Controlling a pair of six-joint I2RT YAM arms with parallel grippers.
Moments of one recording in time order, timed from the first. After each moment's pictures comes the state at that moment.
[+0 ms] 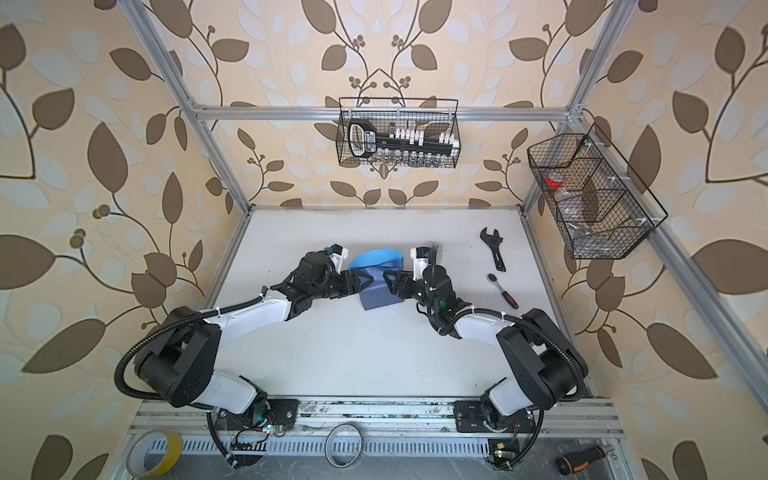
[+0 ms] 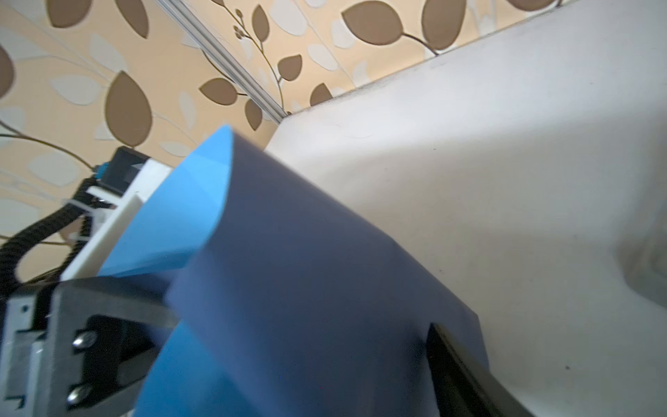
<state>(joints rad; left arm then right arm) -0.48 1.49 0.77 0.14 0.44 -0.66 0.53 1.51 0.62 0.55 -0.12 0.60</state>
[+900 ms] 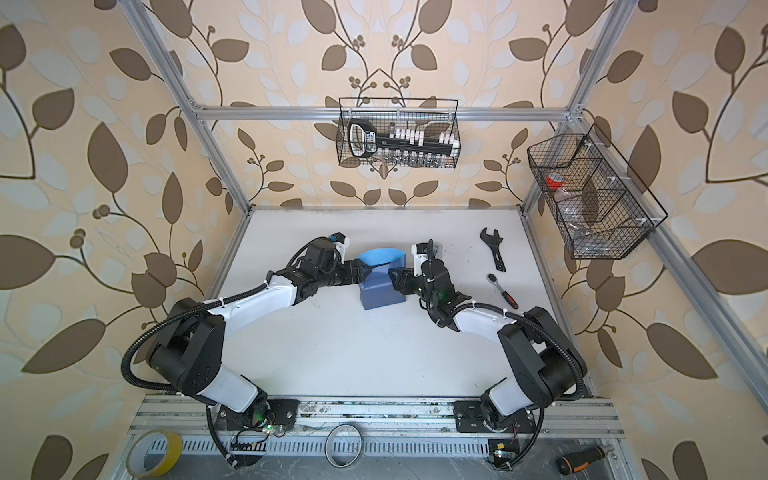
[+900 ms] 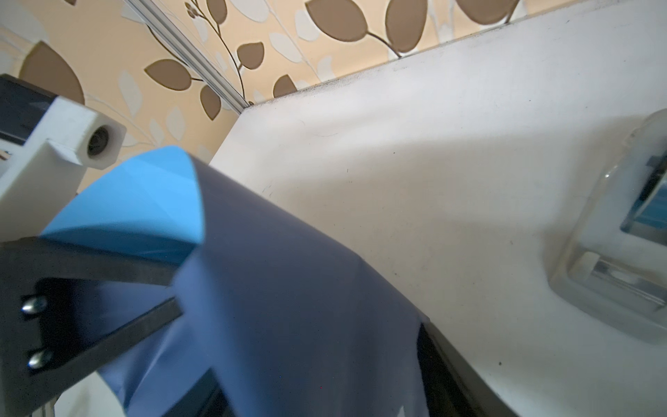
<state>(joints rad) -0.48 1.56 0.95 -0.06 0.24 -0.49 0.50 1.51 0.67 0.42 -0.09 0.52</state>
